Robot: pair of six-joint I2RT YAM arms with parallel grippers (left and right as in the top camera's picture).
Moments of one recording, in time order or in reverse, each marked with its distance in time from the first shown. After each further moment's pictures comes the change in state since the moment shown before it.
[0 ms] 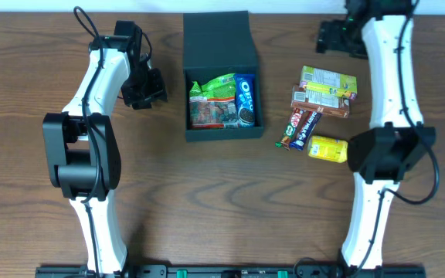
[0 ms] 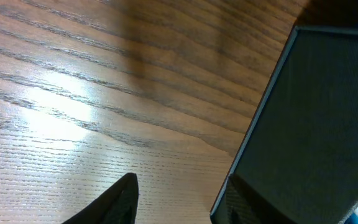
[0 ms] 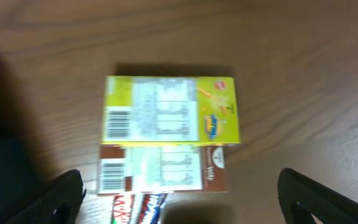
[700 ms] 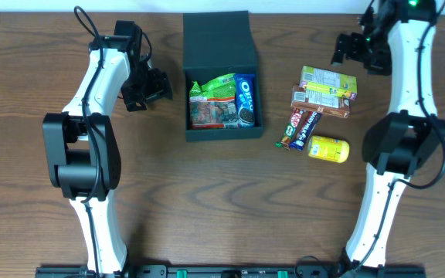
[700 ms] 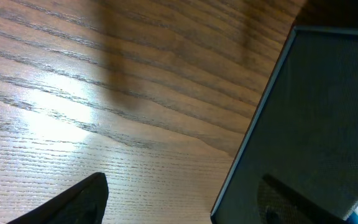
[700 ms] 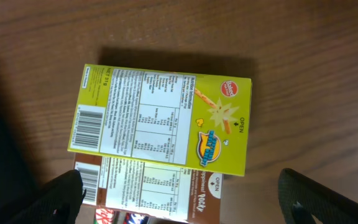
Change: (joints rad) left arm 0.000 0.000 0.000 0.003 0.000 0.004; right arm -0.156 0.114 -0.005 0.017 -0.288 -0.182
